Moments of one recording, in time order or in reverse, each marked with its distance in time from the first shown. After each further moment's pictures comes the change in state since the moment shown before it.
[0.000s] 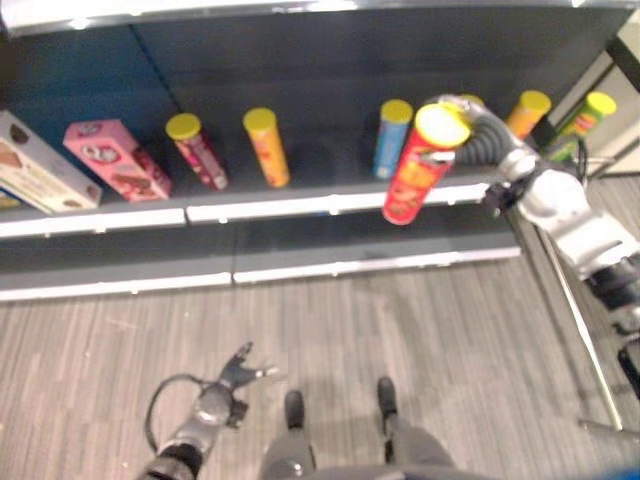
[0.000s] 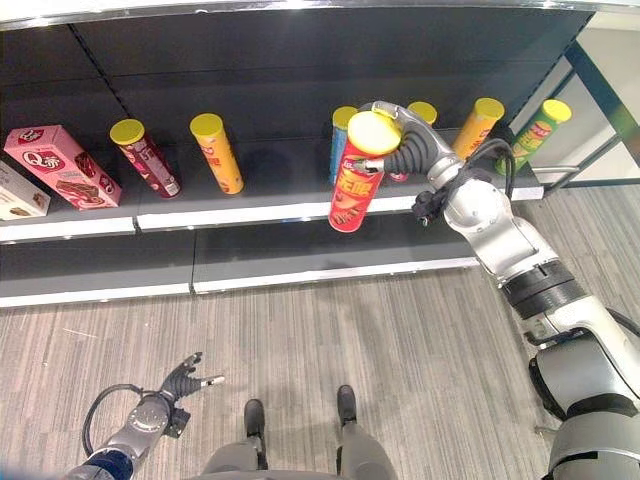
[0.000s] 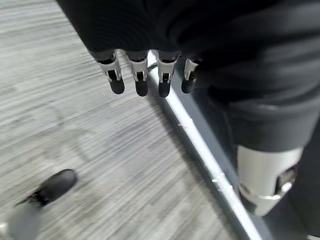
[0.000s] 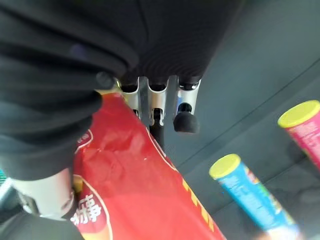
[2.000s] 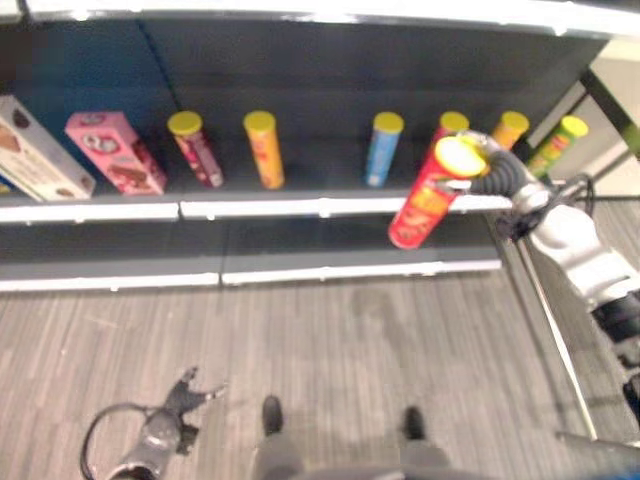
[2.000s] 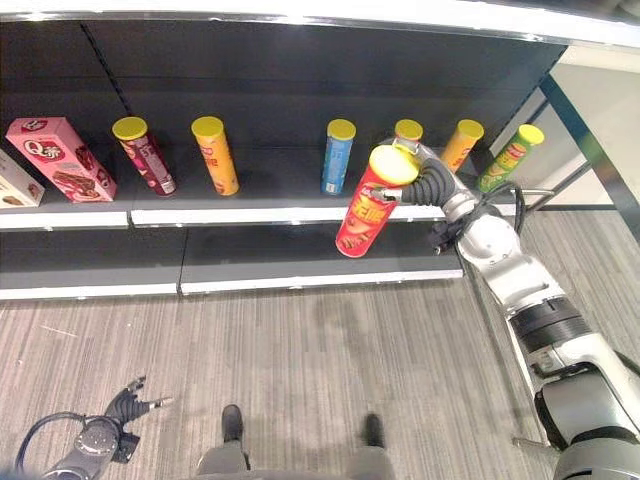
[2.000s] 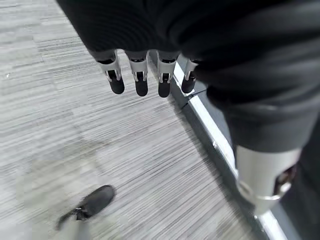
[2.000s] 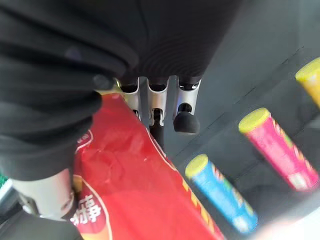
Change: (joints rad) left arm 0.100 0.082 0.096 0.155 -0.001 -0.015 0.018; right arm 0.146 -0.062 -0.096 0.017 0.047 -0.035 0.019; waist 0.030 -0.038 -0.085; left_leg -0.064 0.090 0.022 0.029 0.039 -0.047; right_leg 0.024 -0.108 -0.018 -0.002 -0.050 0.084
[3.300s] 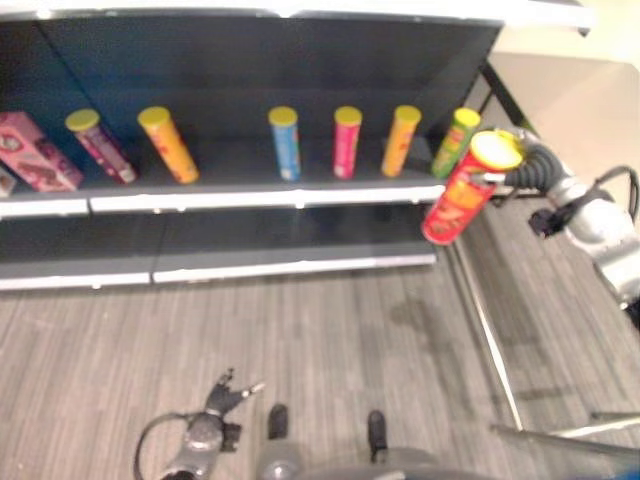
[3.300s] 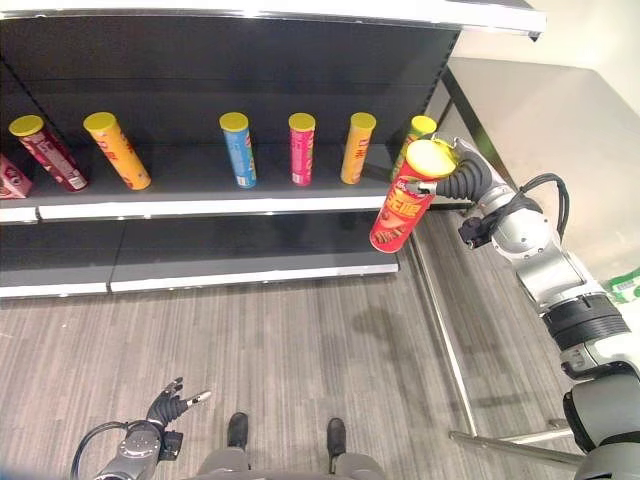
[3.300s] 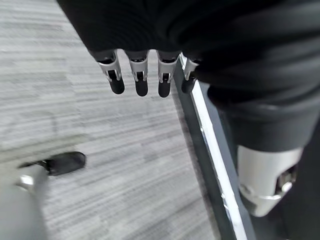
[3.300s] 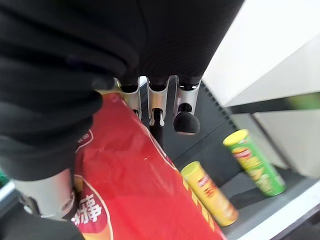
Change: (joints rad) left arm -0.001 -0.134 0.023 -0.041 -0.117 -0.015 0.018; right arm 0.053 -0.093 -0.033 -0.005 0.022 0.034 -0.006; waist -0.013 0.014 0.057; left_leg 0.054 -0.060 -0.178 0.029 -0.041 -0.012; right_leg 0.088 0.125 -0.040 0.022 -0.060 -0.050
